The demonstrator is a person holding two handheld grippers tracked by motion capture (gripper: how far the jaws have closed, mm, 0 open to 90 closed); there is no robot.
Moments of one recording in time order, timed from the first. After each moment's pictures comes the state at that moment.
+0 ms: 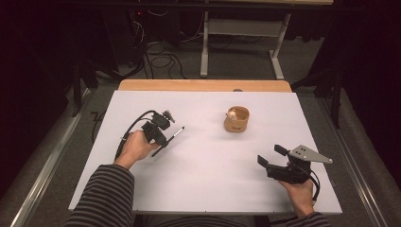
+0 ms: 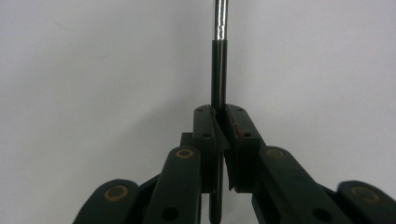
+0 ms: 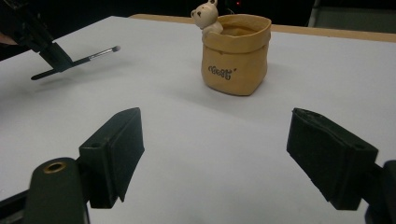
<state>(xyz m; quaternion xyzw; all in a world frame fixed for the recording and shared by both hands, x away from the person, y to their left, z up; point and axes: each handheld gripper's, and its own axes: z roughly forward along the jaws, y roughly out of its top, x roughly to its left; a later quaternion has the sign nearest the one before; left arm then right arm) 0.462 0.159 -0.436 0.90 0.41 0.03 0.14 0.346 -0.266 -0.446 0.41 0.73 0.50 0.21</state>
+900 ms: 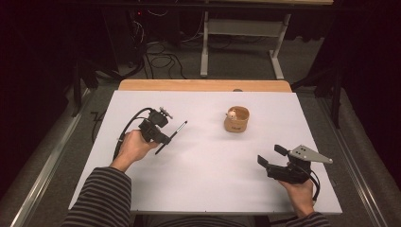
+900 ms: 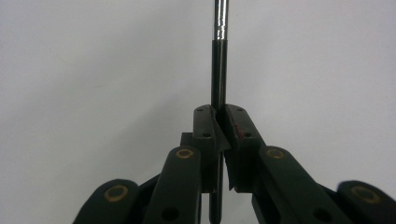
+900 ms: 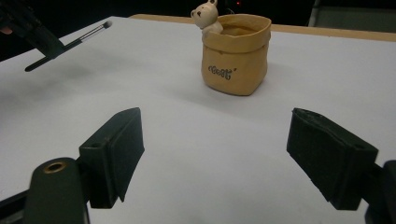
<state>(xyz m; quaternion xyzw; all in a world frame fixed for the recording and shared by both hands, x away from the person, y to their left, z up) 0.449 0.165 -0.414 0.89 0.40 0.04 0.21 0.346 -0.266 -0.446 0.41 0.73 0.50 0.21</state>
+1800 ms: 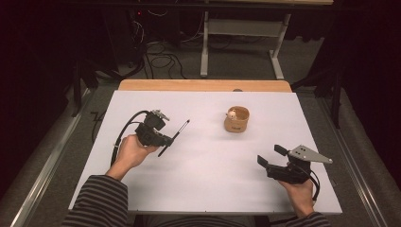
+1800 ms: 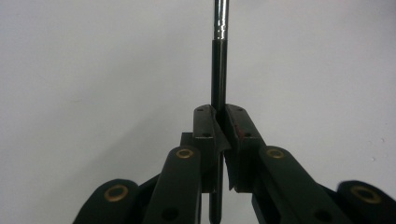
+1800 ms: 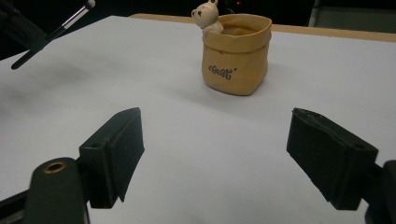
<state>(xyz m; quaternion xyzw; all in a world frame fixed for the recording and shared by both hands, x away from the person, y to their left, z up) 0.426 0.170 -0.404 0.88 0.38 0.04 0.29 0.346 -0.266 -0.445 0.41 0.74 0.50 0.21</state>
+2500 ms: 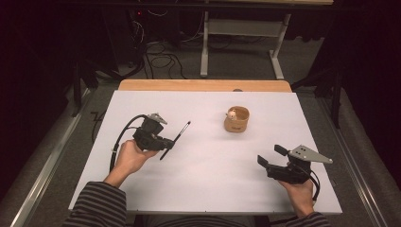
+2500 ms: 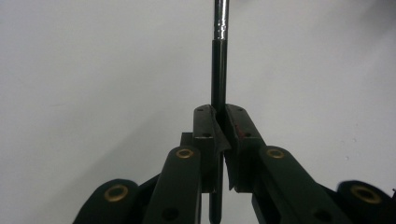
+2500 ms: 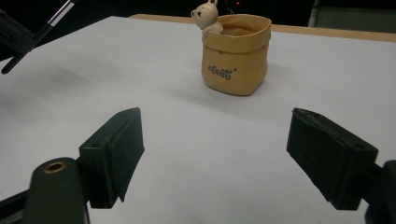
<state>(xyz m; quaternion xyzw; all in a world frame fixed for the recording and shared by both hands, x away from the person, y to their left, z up) 0.409 0.174 -0.405 0.87 0.38 0.03 0.33 0.346 -0.266 -0.445 0.41 0.73 0.50 0.21</state>
